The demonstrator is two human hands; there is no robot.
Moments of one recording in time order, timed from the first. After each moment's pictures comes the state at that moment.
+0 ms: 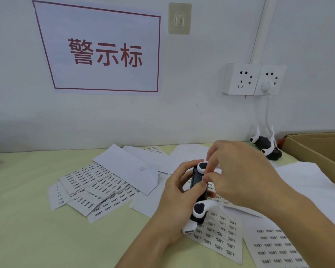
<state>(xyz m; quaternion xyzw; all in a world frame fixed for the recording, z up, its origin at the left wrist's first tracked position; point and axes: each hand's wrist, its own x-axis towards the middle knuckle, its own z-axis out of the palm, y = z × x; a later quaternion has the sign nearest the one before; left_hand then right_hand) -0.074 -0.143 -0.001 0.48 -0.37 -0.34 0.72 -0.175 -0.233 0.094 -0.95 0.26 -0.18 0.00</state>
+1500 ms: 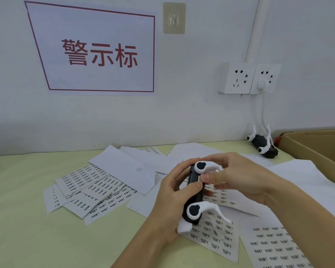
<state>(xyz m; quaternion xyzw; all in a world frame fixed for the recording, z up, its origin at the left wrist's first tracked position) -0.070 -0.142 -0.002 0.45 -0.38 -0.35 0.73 -0.175 -0.277 0.067 -0.79 0.25 -0.09 0.55</state>
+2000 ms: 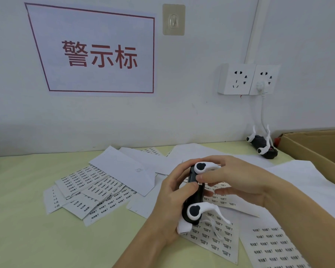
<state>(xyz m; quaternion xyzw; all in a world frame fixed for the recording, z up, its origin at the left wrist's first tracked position) -0.070 -0.143 -0.001 0.42 -0.38 -0.37 0.74 -0.173 -0.270 0.071 -0.78 0.27 -0.05 0.57</state>
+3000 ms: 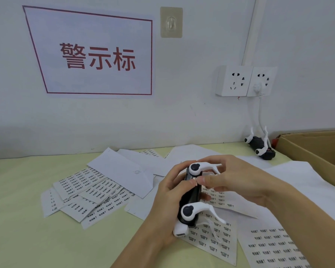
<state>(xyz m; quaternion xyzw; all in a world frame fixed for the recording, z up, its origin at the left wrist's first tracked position) -0.071 -0.142 0.004 0.40 -0.33 -0.40 0.75 -0.179 -0.275 0.072 -0.81 0.23 -0.08 0.53</state>
